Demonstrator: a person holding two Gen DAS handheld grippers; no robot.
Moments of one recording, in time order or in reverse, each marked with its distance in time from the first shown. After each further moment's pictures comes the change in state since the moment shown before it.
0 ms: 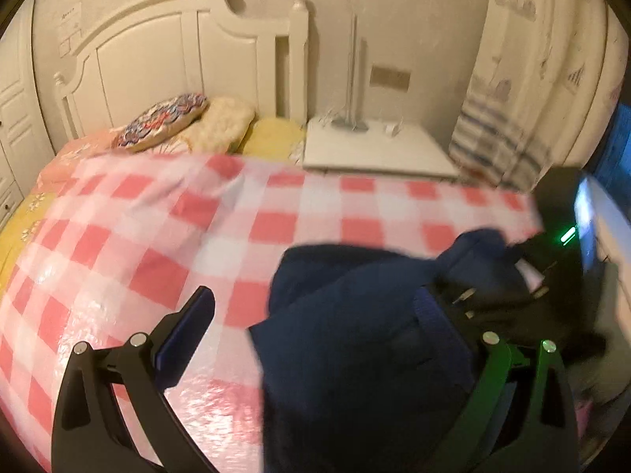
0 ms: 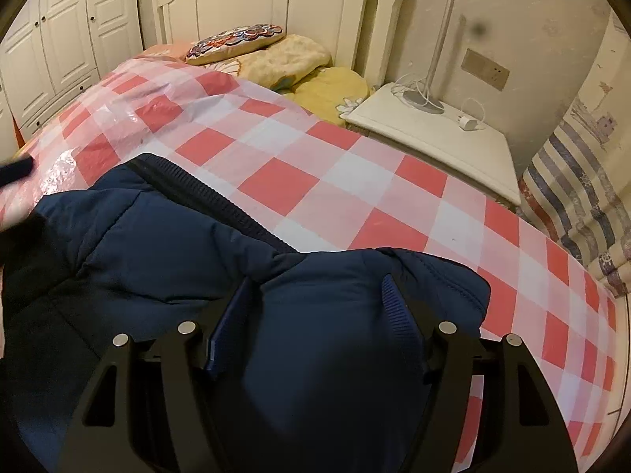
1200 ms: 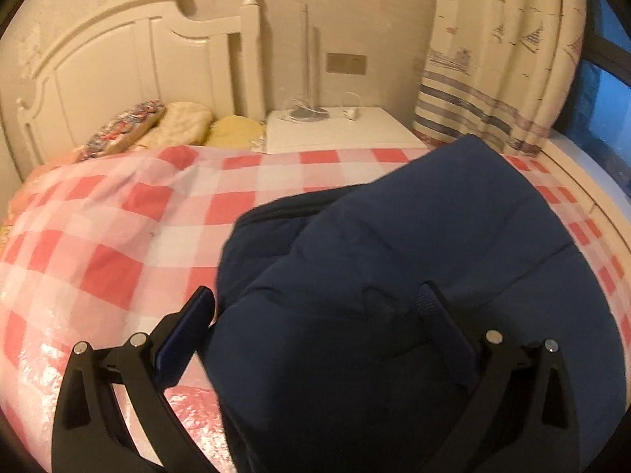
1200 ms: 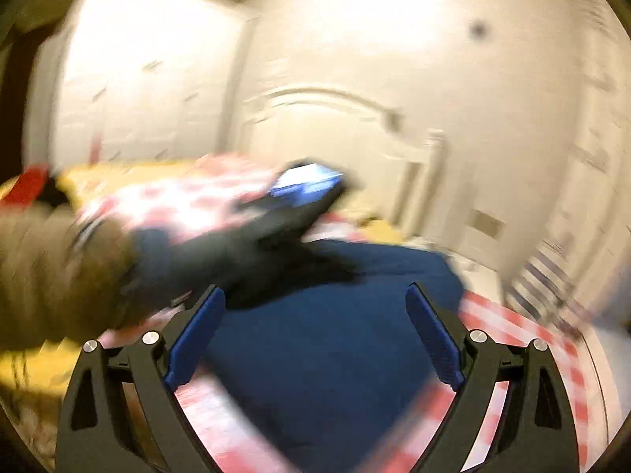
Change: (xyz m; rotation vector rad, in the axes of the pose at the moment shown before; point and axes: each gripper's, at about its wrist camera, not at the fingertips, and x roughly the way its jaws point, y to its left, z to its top) left arm 0.040 -0.009 -0.042 0.127 -0.007 -0.077; right arm -0.248 0.081 -0.168 -0.082 -0.603 0.014
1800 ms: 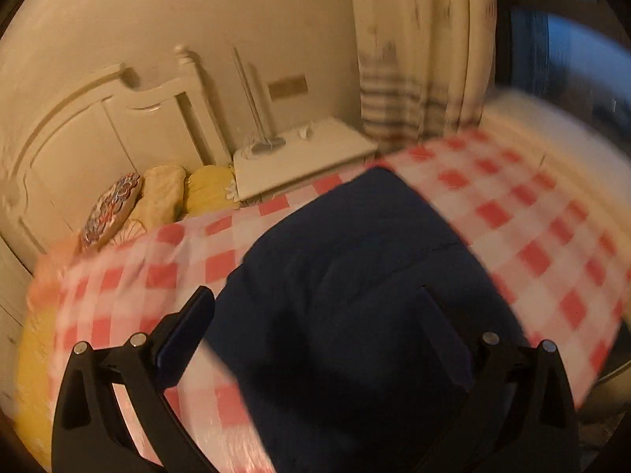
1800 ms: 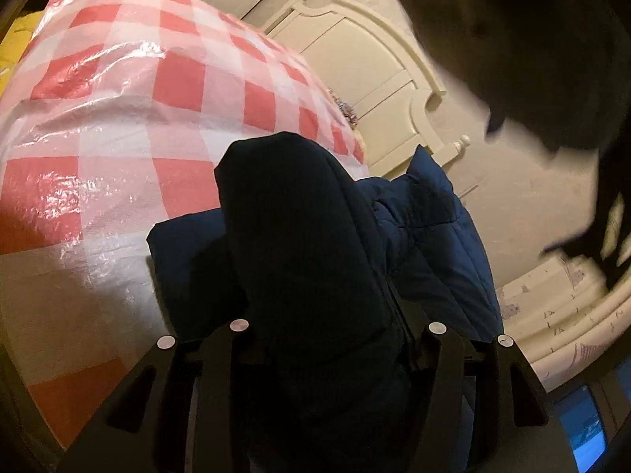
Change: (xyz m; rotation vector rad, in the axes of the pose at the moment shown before) left arm -0.092 -0.078 0.044 0.311 0.026 -0.011; right arm 0.126 0.195 -0.076 -0.643 0.273 -0.243
